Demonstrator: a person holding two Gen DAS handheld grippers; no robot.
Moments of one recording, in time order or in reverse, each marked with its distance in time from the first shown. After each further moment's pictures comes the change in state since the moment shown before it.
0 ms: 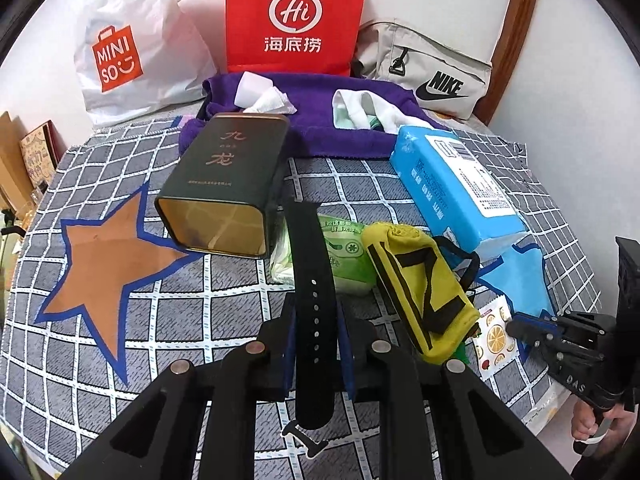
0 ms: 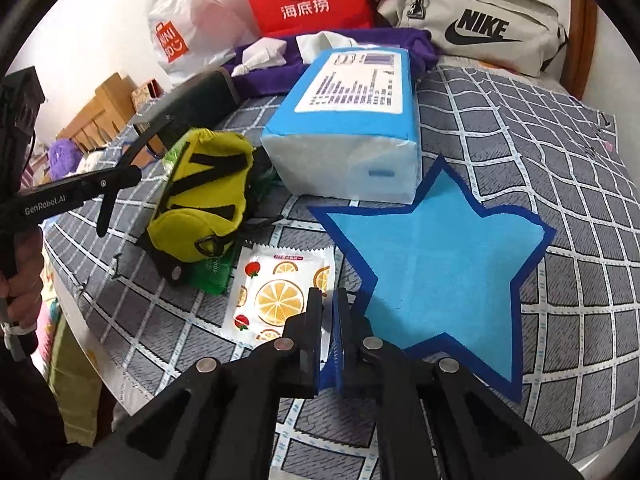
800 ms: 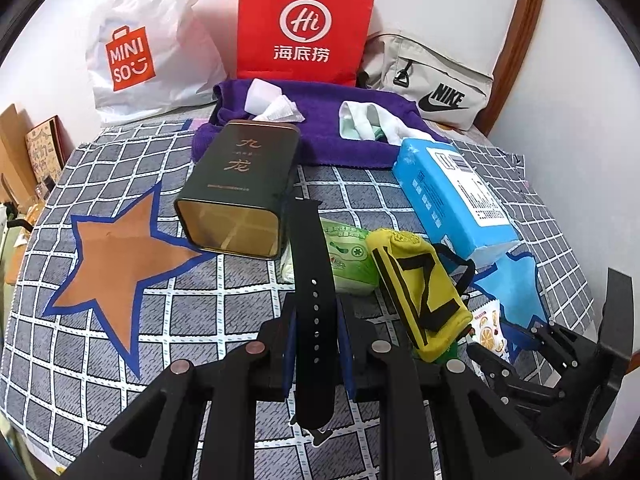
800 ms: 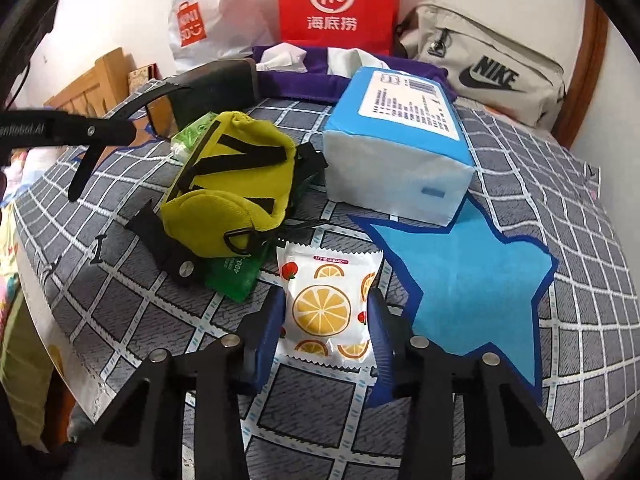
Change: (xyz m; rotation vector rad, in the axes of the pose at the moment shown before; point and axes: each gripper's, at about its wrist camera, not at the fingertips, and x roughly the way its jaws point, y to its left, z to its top) left arm -0.014 0.009 0.000 -0.036 -0.020 -0.008; right arm 0.015 0.046 -0.019 -0.149 -0.092 -0.168
